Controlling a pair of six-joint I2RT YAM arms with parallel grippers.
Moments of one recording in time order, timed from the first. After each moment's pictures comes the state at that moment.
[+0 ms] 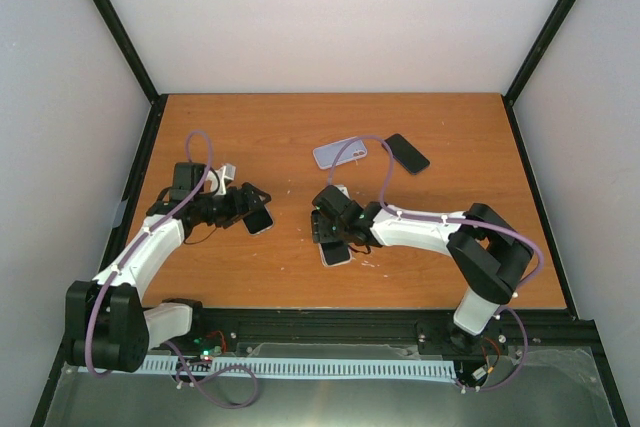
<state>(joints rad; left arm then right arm) -0.09 1.16 0.66 -0.39 0.70 -0.53 0.93 1.69 0.97 -0.29 0.15 0.67</state>
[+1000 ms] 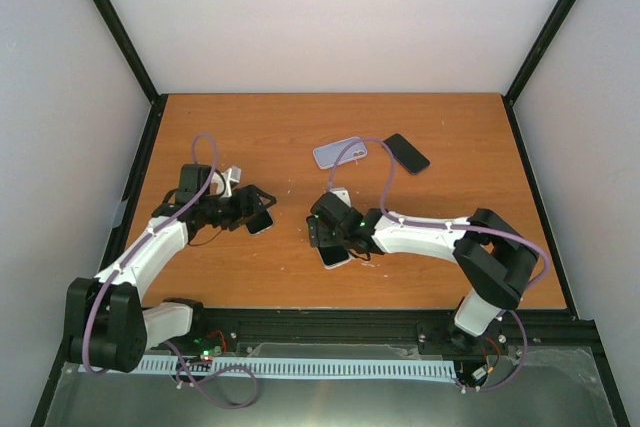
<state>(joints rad) -0.15 1.17 0.64 -0.34 0.70 -0.59 0.97 1.64 0.93 -0.28 0.22 0.70</state>
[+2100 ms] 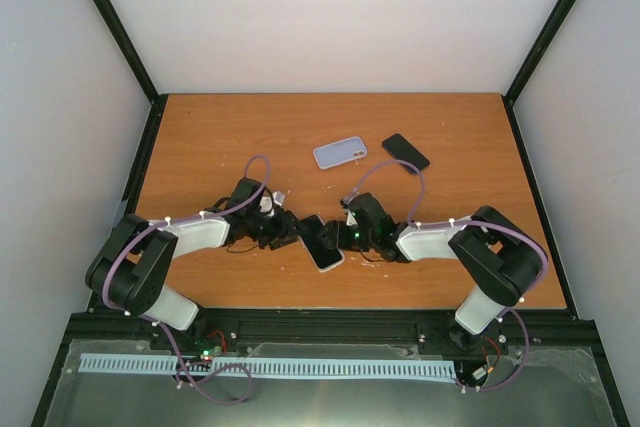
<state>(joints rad) -0.46 1.49 0.59 -0.03 0.65 -0.87 0.78 1.63 0.62 0.24 -0.29 0.79</state>
